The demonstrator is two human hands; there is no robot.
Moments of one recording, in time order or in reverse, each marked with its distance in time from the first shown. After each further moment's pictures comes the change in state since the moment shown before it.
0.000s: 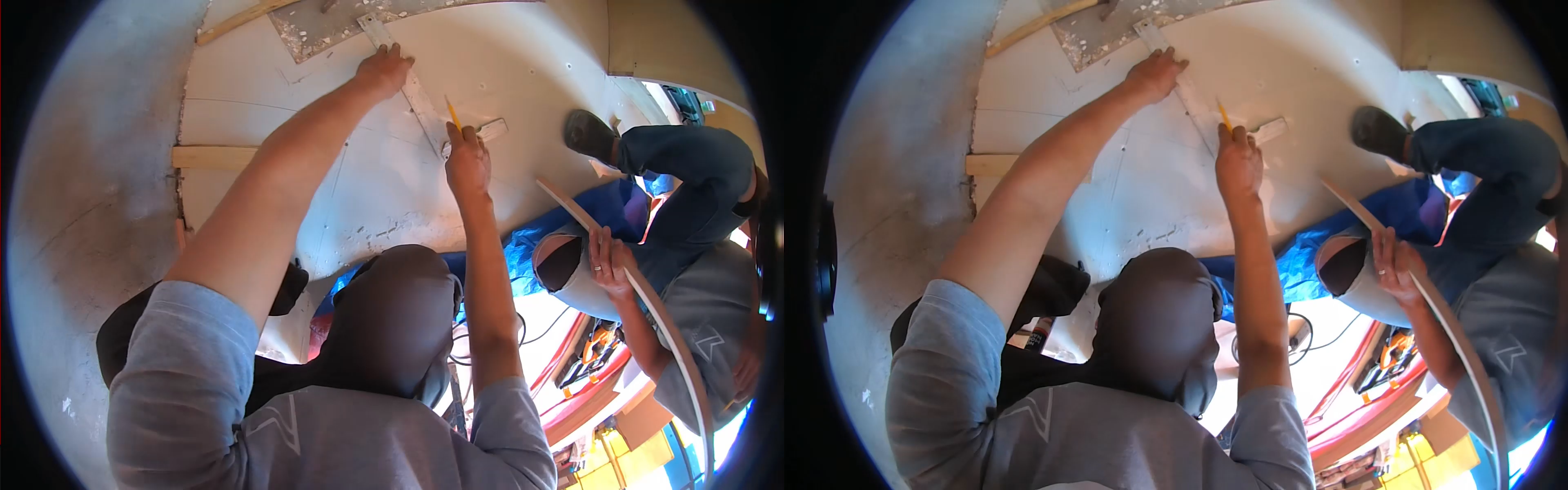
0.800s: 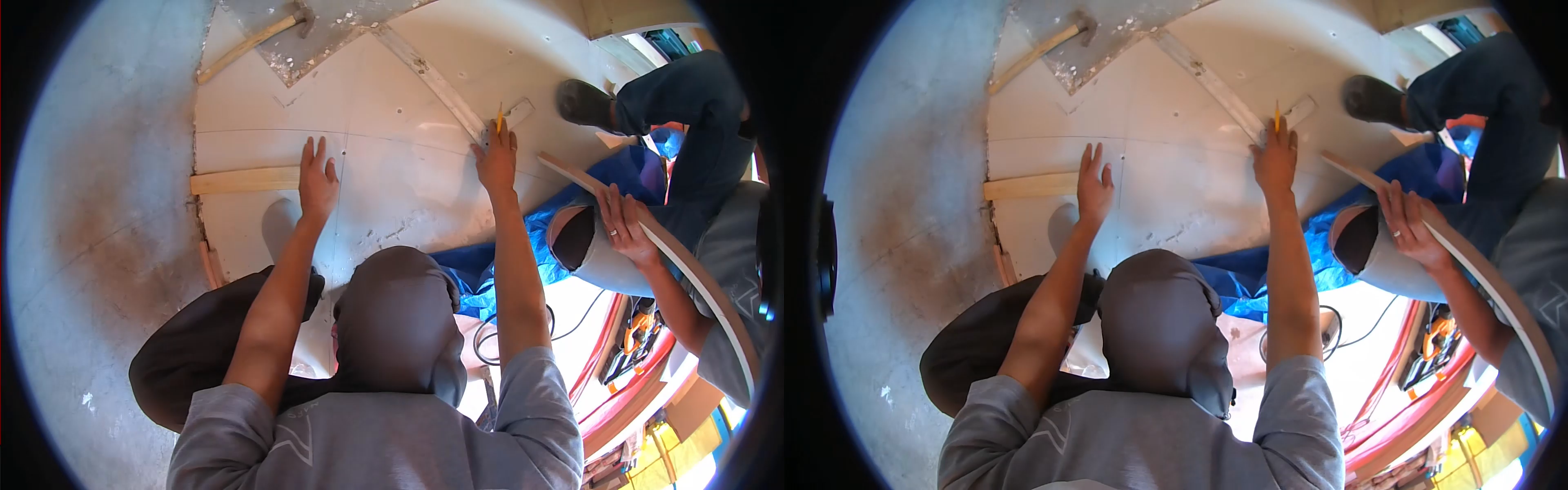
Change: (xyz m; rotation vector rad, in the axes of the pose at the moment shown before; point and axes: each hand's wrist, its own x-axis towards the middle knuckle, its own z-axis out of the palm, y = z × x) left_hand -0.220 0.006 0.036 -0.479 0.411 -0.355; right_hand -0.026 0.098 0.068 0.127 0.318 0.191
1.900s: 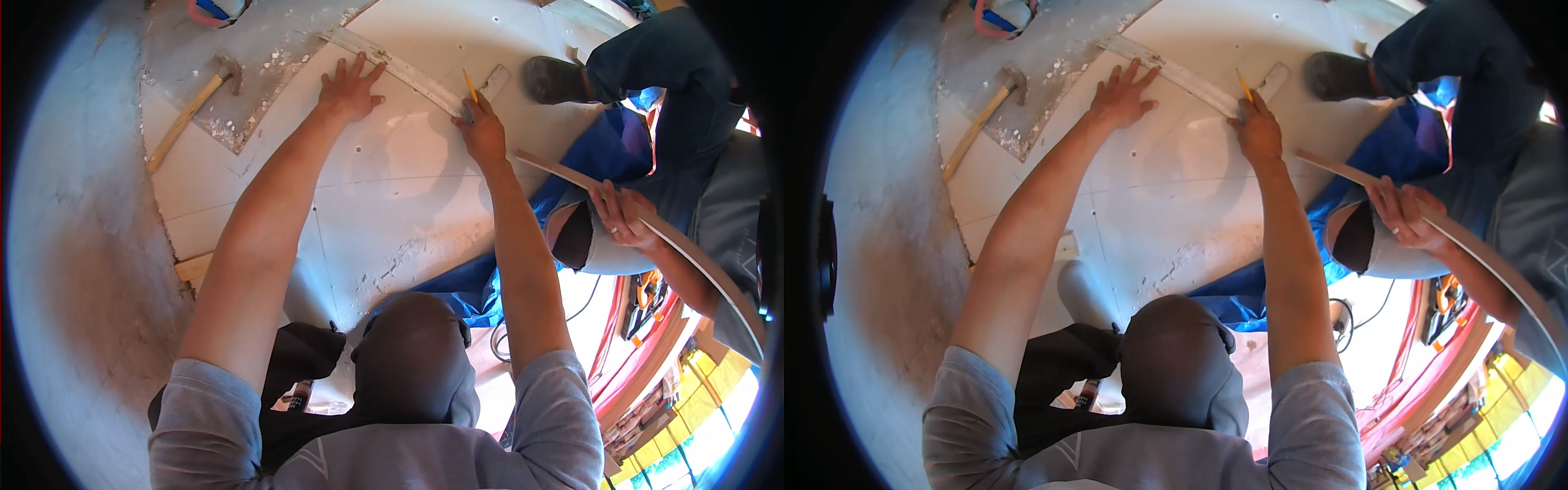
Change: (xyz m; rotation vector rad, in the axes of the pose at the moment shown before) left_hand 0.236 0.144 0.102 0.635 -0.644 0.463; right_hand 0.082 0.022 -0.008 0.133 0.061 0.134
